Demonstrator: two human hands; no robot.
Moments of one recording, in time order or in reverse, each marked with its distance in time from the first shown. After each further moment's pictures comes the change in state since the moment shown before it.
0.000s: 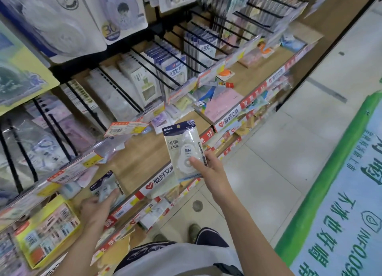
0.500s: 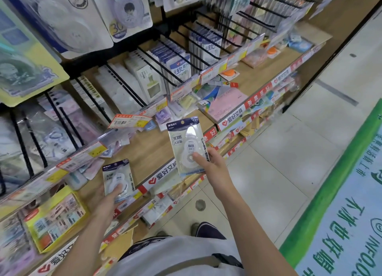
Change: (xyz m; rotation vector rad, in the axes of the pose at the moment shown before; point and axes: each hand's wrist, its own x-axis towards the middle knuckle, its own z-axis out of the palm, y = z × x) left_hand -0.021 0.006 0.005 -0.475 -0.220 -0.044; right_hand -0.006 -0.008 -0.002 0.011 -0.016 0.020
